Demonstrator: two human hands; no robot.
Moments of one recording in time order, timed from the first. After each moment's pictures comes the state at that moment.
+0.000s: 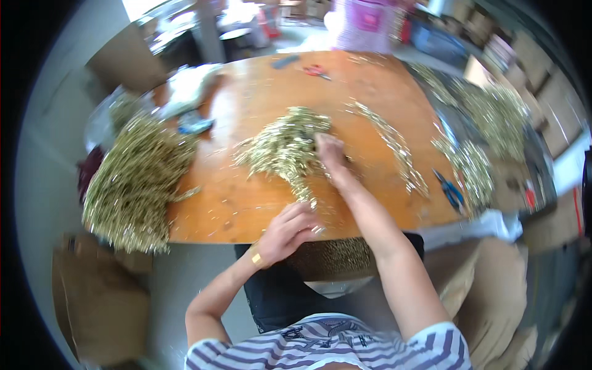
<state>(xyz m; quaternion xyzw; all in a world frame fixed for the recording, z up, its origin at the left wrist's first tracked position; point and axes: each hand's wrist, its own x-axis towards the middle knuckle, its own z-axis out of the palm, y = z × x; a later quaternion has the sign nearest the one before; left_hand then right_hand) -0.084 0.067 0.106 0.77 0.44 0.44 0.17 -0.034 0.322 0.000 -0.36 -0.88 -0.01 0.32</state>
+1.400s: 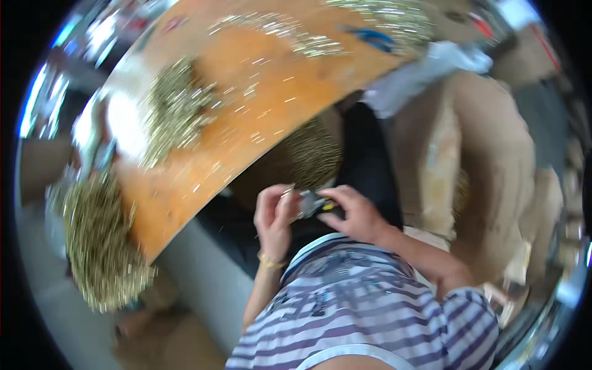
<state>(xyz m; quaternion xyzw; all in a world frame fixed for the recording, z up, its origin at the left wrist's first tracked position) 0.046 0.003 0.036 0.39 0.50 0.53 0.56 0.223 0.001 0.037 -0.50 -0.71 0.40 0.30</state>
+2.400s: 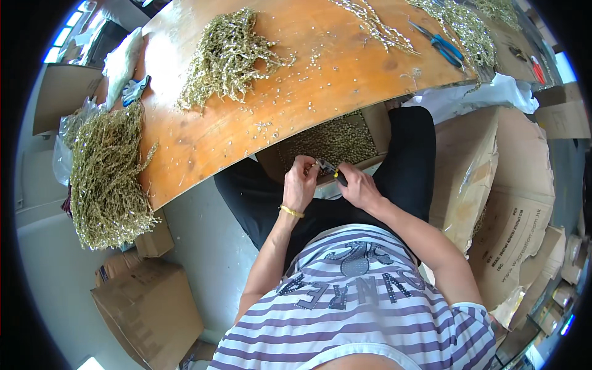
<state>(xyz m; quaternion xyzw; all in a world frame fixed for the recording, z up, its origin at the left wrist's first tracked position) 0.007 0.013 -0.053 0.51 0.67 0.40 0.36 0.171 0.034 -0.062 -0.50 -0.75 0.39 0.17</state>
